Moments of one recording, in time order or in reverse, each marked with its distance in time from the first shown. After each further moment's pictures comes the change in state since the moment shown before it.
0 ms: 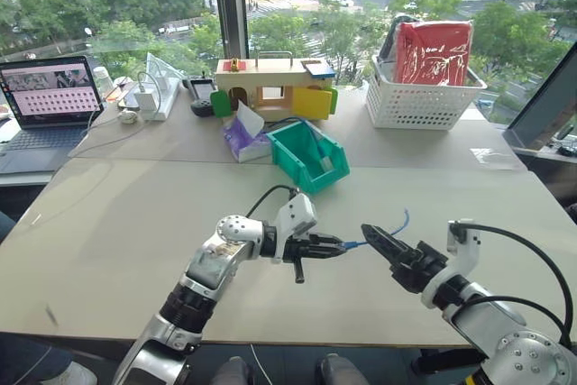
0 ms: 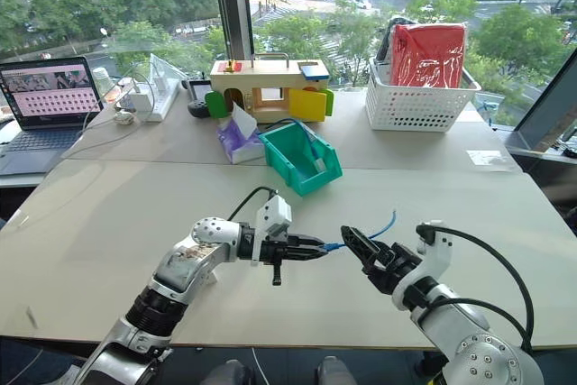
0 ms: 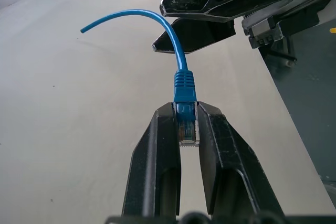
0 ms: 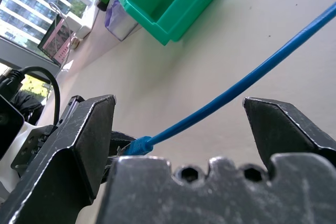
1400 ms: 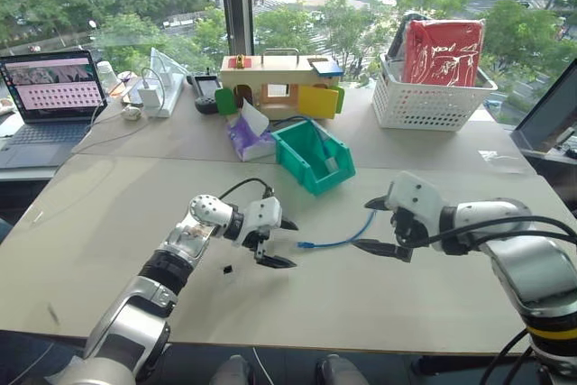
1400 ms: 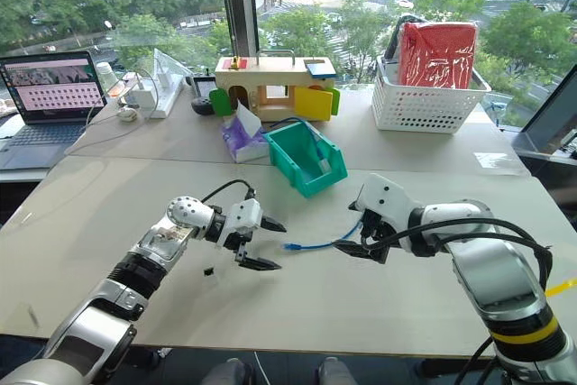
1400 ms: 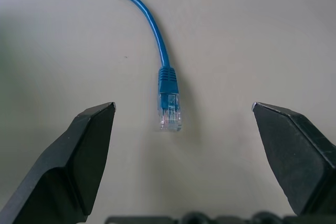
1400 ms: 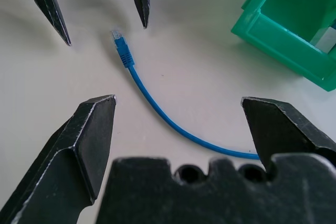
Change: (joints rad) left arm -0.201 0.168 -0.056 0.551 0.164 -0.517 -0.274; right arm -0.171 -0.952 0.853 0.257 -0.607 -0.711 0.741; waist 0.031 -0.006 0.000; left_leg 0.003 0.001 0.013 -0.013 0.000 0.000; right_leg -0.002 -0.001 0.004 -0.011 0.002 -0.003
